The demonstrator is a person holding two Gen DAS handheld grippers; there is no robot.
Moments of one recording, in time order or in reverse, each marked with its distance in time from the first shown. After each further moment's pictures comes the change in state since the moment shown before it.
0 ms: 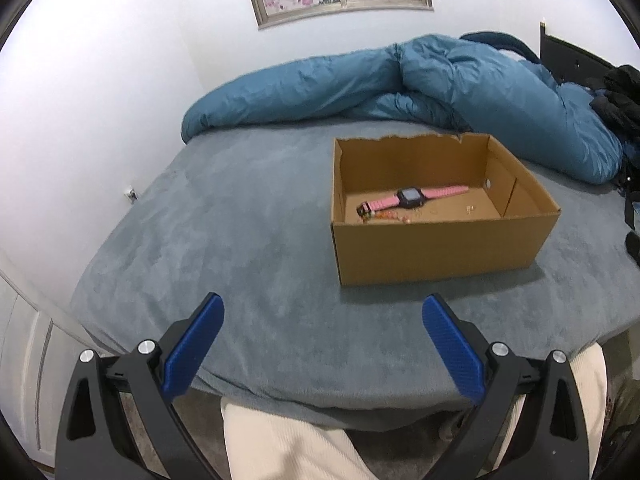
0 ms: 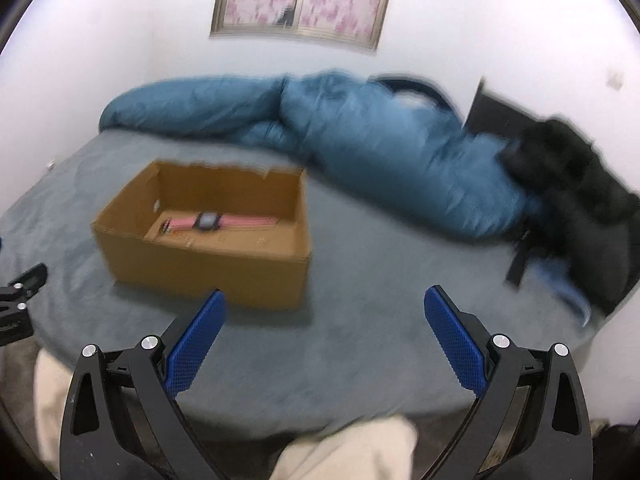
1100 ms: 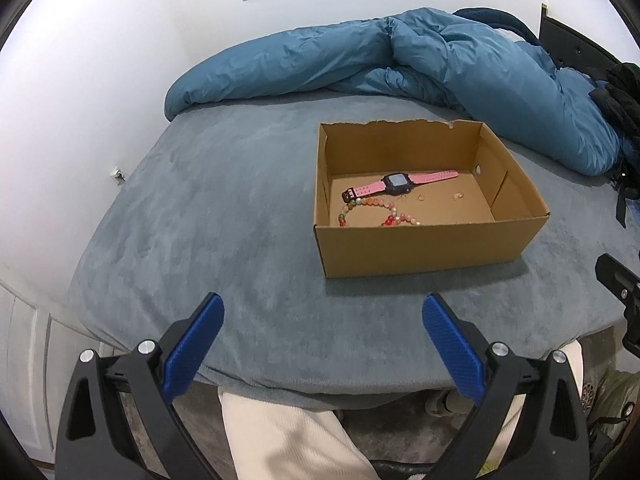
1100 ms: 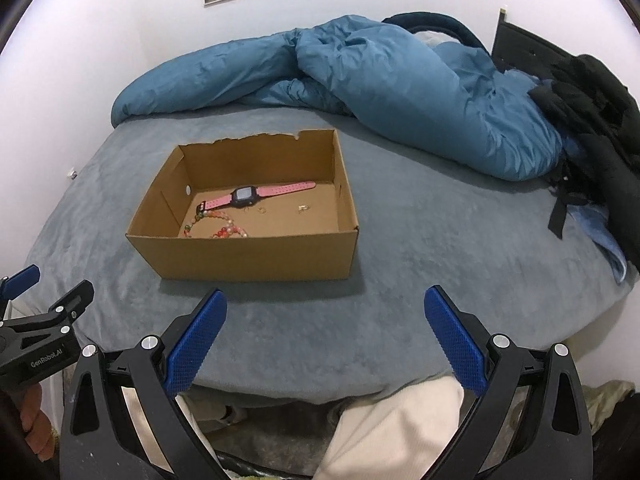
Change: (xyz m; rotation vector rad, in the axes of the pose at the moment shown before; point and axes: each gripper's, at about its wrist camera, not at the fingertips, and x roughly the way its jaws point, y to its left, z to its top) left arm 0.007 -0.008 0.040 0.021 0.162 -0.046; right arm 0.024 0.007 0.030 0.123 0.303 0.170
